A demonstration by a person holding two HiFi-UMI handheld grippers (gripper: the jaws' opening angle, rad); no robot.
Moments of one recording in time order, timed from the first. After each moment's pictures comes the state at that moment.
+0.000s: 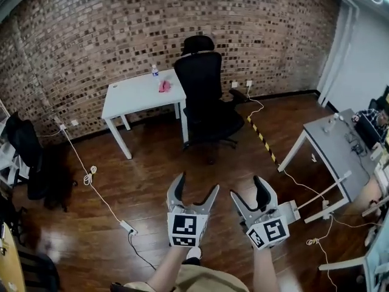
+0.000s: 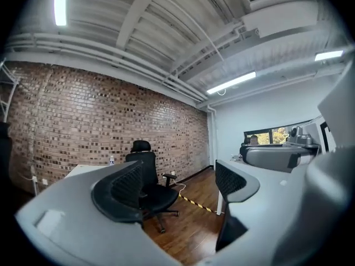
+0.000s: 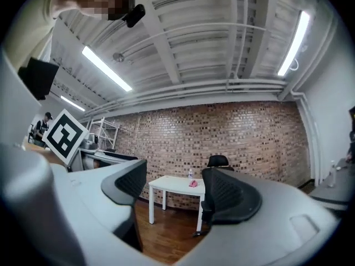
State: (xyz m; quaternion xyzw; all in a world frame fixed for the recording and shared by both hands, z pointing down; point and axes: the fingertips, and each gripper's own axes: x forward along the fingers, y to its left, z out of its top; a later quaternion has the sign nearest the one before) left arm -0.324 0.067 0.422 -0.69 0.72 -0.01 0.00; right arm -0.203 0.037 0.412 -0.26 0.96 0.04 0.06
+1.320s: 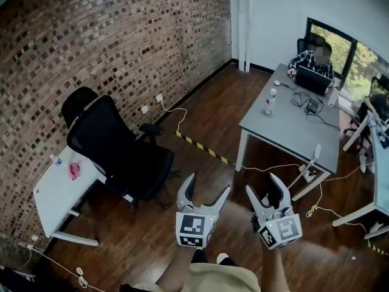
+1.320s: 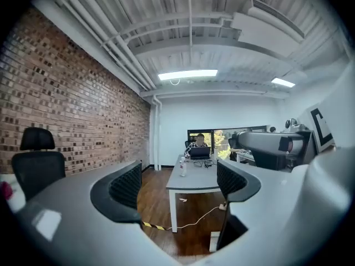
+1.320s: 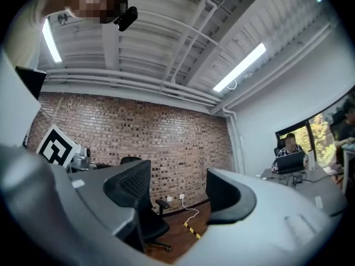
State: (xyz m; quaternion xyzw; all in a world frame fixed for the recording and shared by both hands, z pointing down) left arm -0.113 -0.368 0.428 -0.90 0.43 -0.04 -0.01; right arm 0.001 -0.325 0.391 -0.58 0.81 0.02 0.08
